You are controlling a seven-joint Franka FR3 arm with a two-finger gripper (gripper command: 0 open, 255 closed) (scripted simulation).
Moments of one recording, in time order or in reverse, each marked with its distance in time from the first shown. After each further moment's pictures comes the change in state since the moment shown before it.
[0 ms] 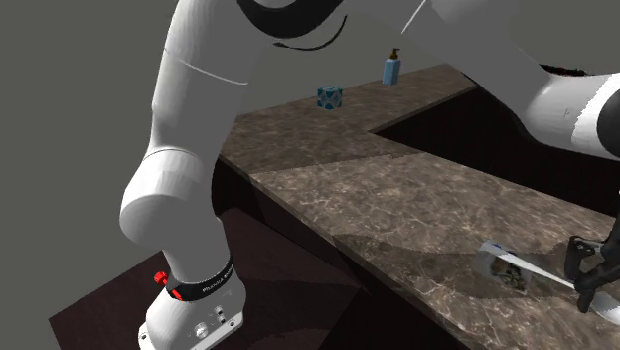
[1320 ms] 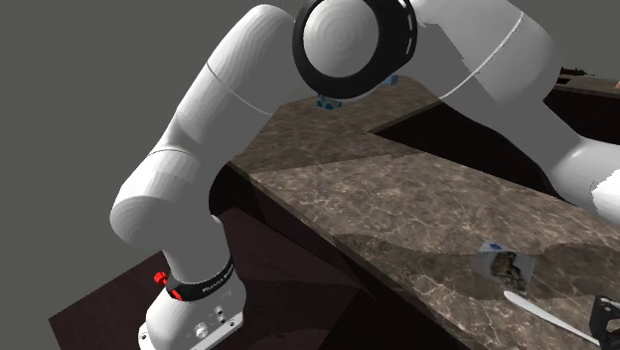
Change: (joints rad) arm -0.120 0.262 0.041 0.203 0.091 0.064 -0.070
